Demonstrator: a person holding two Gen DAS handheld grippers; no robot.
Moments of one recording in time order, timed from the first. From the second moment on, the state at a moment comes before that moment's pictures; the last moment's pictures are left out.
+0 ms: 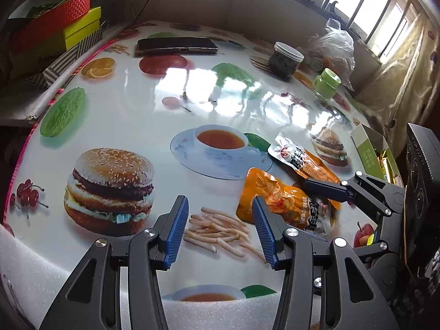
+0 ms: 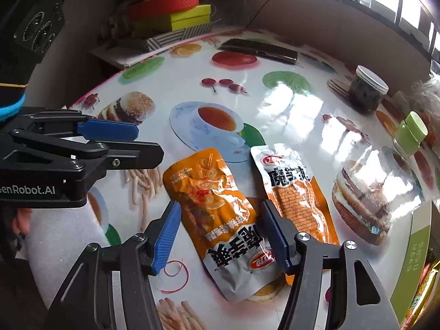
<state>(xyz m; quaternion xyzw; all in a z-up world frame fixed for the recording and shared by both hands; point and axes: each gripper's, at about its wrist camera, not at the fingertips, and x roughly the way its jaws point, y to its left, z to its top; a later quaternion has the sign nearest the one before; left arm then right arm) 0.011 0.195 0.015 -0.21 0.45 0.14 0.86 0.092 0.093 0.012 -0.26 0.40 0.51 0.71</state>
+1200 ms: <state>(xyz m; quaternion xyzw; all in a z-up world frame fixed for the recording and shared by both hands) 0.009 0.199 0.014 -0.22 0.45 0.14 0.85 0.094 0.069 0.023 -0.16 0.45 0.48 0.74</state>
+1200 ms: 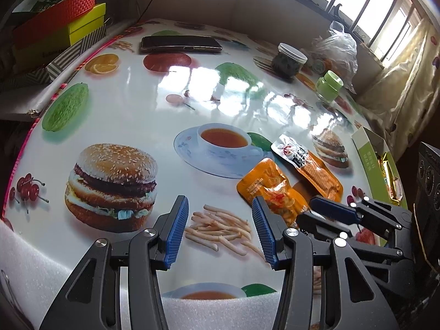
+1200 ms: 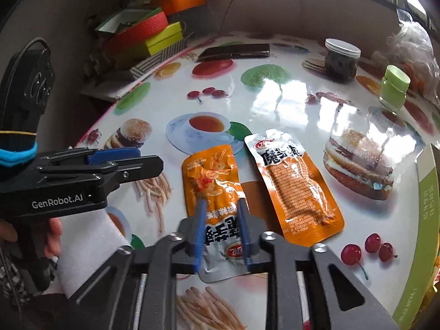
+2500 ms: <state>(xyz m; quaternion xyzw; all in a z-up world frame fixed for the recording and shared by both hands) 0.050 0.161 0.009 -0.22 0.47 0.07 0.85 0.097 -0.012 0.053 -0.10 0.43 0.35 0.83</state>
